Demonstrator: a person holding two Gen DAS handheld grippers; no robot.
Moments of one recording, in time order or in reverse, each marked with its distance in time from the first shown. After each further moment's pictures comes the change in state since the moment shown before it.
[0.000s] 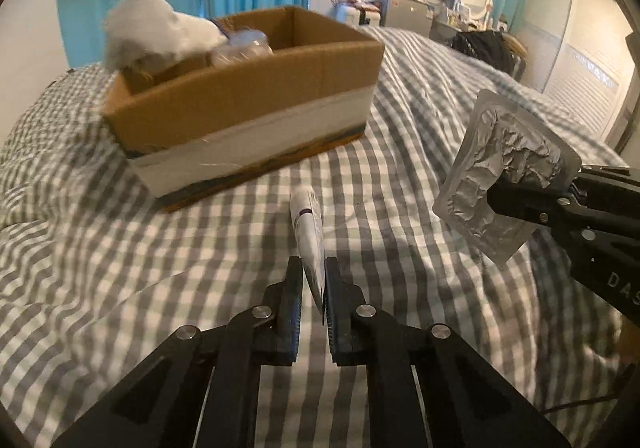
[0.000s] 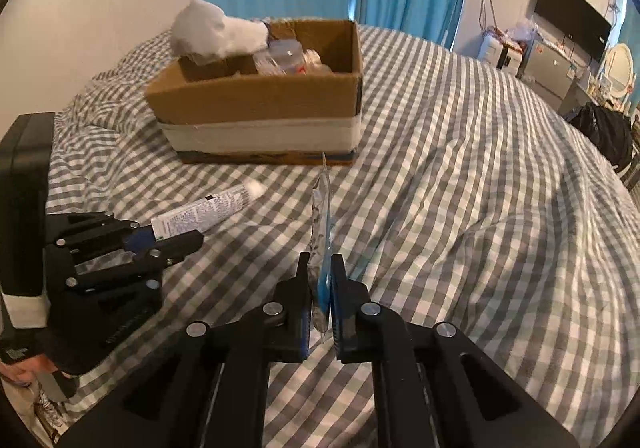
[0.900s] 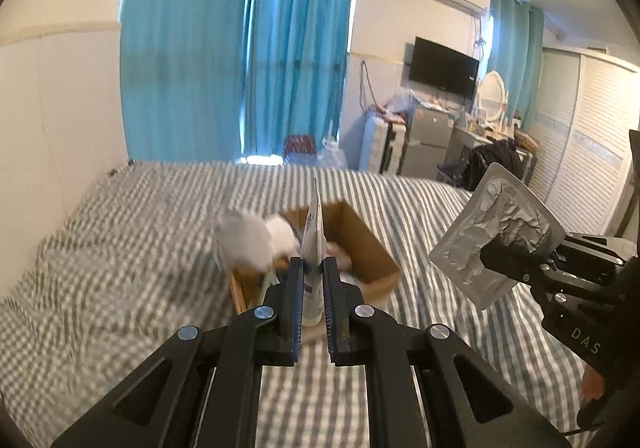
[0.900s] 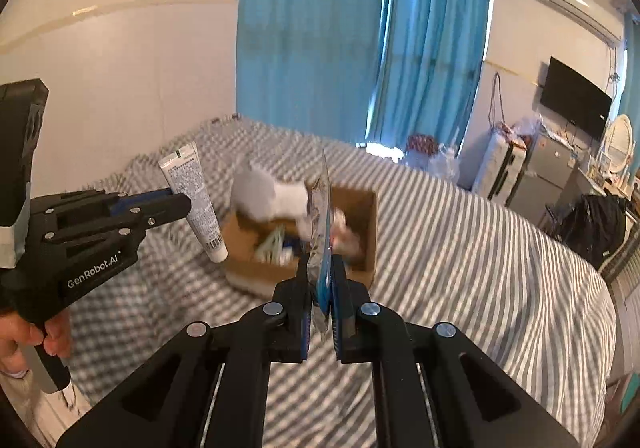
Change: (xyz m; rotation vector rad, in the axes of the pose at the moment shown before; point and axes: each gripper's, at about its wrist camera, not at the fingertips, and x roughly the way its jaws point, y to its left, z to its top) left arm -0.148 0.044 0.118 -0.092 -0.355 0.074; right arm -0.120 0.022 0.101 -0.098 -0.318 0.036
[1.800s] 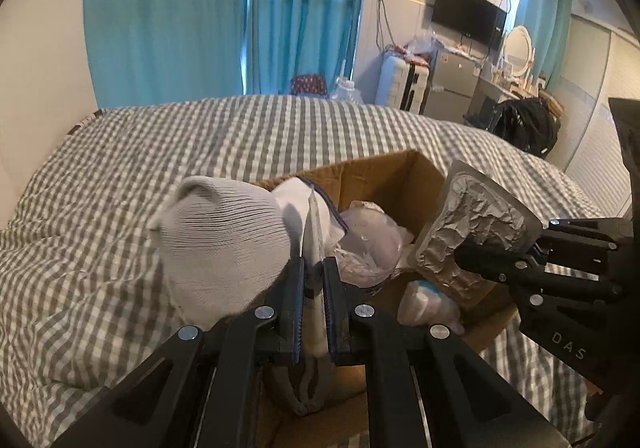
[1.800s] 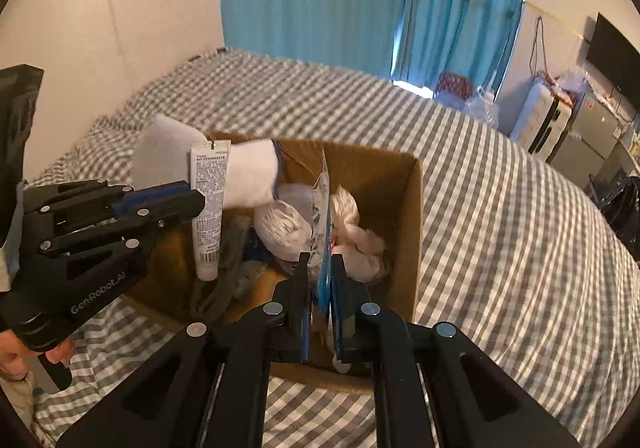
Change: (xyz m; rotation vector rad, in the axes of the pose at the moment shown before) left arm 0.195 0.037 -0.016 0.001 0.239 0.015; right arm 0.227 -0.041 0.017 0.005 0.272 0.097
